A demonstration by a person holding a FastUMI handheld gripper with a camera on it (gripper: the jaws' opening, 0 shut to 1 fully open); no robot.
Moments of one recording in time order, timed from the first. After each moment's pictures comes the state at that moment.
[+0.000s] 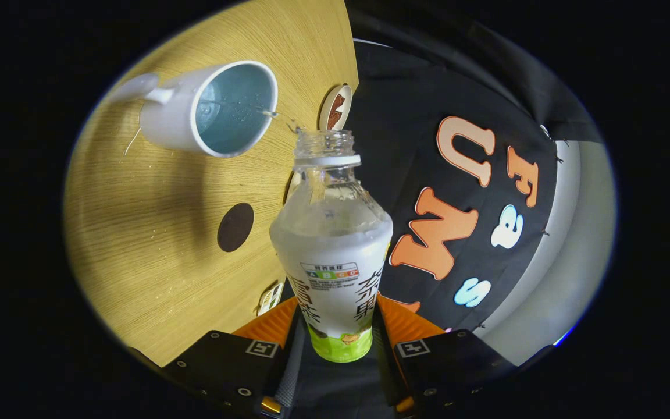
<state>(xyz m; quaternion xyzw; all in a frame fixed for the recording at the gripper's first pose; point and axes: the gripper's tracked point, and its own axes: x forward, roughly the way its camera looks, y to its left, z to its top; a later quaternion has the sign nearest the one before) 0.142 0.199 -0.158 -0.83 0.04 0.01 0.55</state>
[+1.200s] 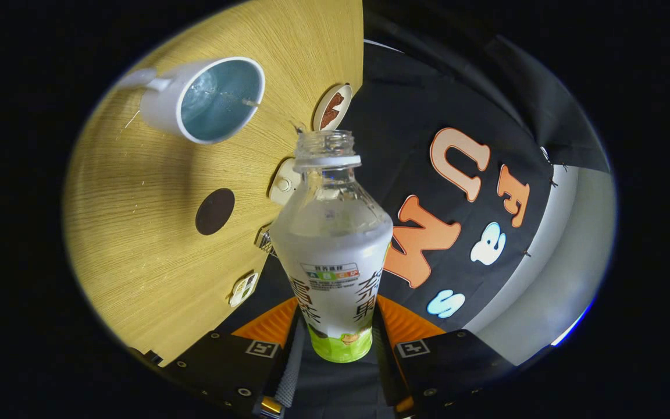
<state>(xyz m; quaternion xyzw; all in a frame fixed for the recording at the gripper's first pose) 0.141 0.213 -0.128 -0.87 0.02 0.00 0.50</state>
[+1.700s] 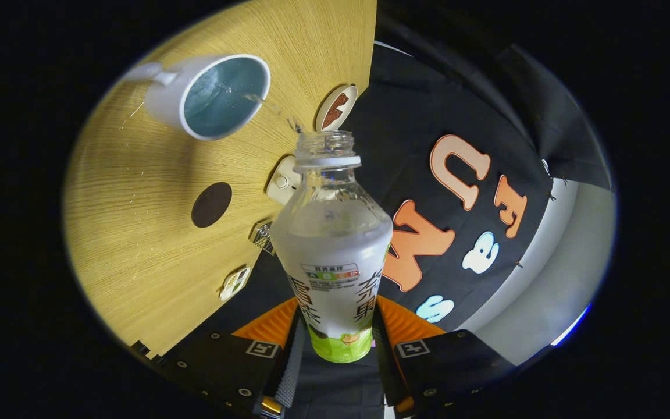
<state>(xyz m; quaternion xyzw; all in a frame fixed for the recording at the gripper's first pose) 0.139 0.221 -0.117 -0.88 0.01 -0.02 0.47</state>
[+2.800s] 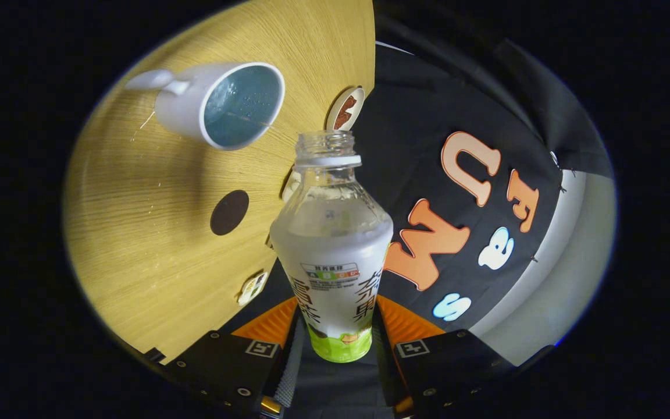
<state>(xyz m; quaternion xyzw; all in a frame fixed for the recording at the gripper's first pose) 0.130 0.204 -0.148 -0.86 0.06 0.02 0.51</state>
